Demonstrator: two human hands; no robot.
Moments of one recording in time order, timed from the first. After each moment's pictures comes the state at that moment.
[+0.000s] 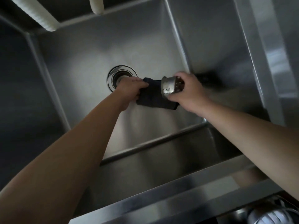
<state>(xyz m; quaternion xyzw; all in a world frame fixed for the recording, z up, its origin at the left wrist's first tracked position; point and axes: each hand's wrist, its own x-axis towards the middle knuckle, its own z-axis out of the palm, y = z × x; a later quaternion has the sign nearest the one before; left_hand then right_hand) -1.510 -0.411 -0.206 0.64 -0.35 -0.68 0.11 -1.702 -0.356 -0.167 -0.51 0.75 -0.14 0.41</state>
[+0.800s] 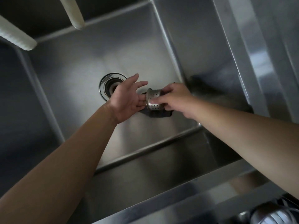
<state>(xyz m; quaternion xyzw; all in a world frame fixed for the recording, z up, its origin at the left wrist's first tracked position) -1.518 -0.406 -0.187 0.46 -0.19 -0.86 0.10 -1.703 -0.368 -0.180 -0.31 0.74 -0.14 0.58</state>
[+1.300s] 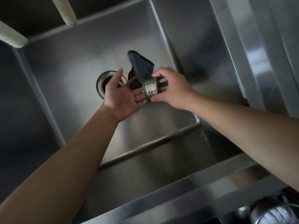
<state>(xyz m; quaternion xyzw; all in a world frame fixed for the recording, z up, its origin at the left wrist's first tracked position) -1.519 -0.399 -0.190 0.43 -0.03 -0.87 0.23 -1.710 -0.374 -0.168 -0.56 0.67 -0.15 0.45</state>
